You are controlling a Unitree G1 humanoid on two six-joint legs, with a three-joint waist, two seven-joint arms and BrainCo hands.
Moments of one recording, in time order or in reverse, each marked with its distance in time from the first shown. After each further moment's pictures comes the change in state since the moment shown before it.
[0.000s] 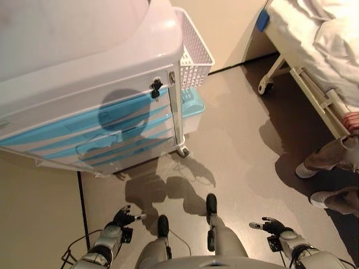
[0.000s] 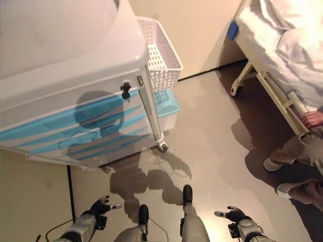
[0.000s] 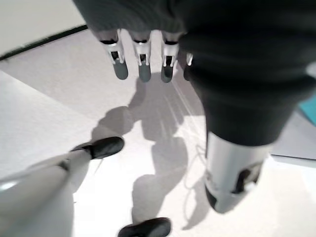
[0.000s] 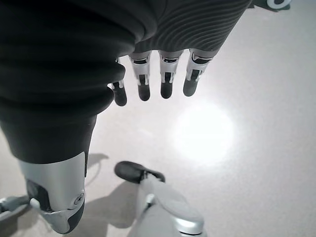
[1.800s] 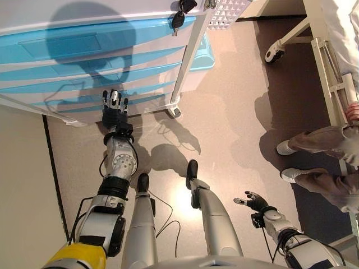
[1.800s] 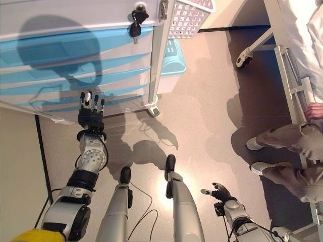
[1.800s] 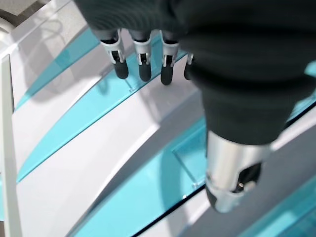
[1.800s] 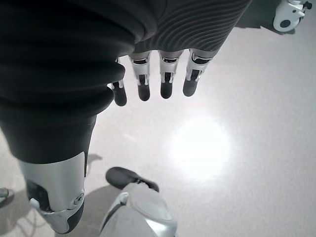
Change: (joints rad) left arm -0.347 -0.071 0.198 -0.593 -0.945 -0.305 0.088; right arm -0.038 0.059 0.044 -0.102 0.067 -0.046 -0.018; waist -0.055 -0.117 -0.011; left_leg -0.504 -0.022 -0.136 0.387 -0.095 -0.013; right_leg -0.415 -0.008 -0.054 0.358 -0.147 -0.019
